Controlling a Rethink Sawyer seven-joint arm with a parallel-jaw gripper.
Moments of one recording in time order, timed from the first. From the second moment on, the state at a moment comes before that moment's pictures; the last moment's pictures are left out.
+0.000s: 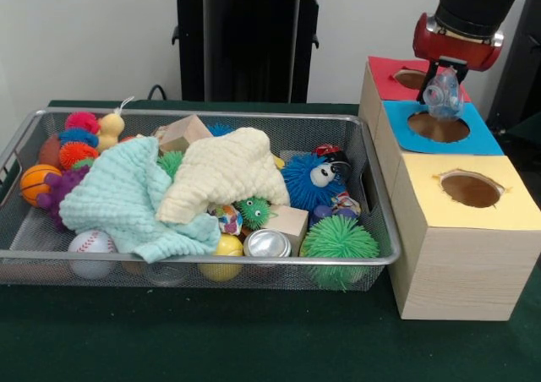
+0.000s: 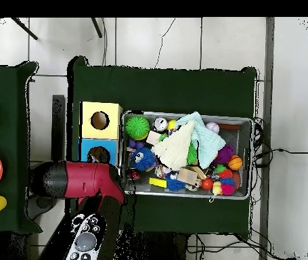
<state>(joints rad) 0.35 -0.59 -0.30 1.67 0.23 0.65 1.87</state>
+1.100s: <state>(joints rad) 0.35 -0.59 -0.30 1.67 0.23 0.65 1.87</state>
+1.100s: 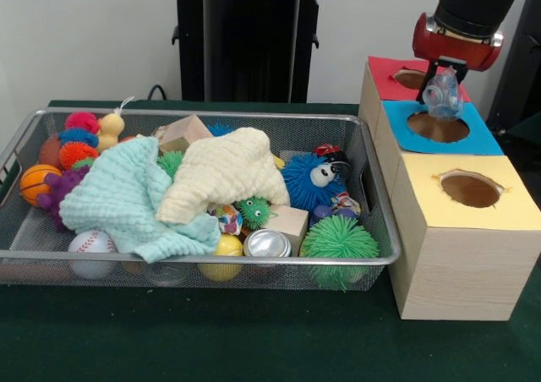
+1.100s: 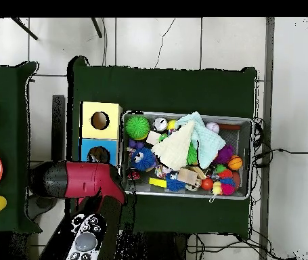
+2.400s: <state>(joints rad) 0.30 -0.60 -0.30 1.67 0.23 0.62 1.87</state>
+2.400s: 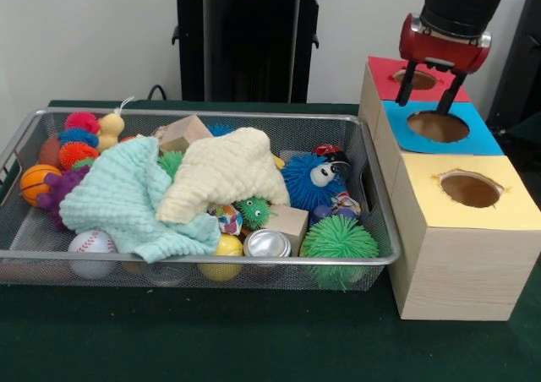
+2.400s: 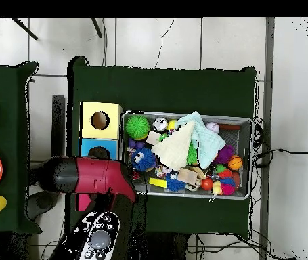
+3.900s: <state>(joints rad) 0.02 -0.62 -0.22 1.70 0.07 0.44 1.87</state>
